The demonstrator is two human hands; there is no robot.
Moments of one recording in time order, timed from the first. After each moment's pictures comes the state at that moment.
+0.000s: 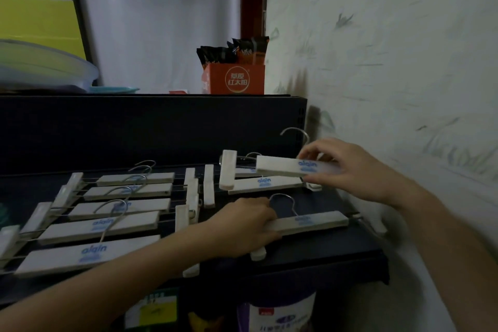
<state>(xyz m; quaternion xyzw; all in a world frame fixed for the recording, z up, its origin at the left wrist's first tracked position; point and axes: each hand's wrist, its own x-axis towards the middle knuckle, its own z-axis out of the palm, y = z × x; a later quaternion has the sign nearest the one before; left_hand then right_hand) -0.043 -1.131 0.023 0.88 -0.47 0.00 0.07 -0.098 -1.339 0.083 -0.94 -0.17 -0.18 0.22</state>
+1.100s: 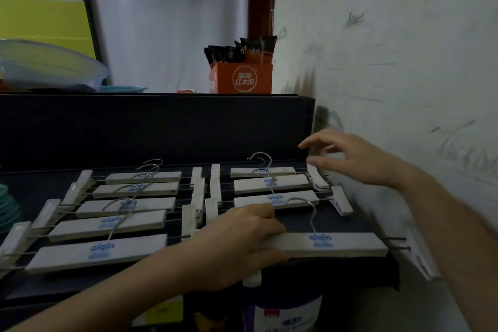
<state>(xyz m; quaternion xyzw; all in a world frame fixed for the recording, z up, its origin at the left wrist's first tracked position) -0.081 -1.097 0.040 0.84 -0.53 0.03 0.14 -0.072 -1.348 0.092 -0.95 -0.17 -0.15 0.22</state>
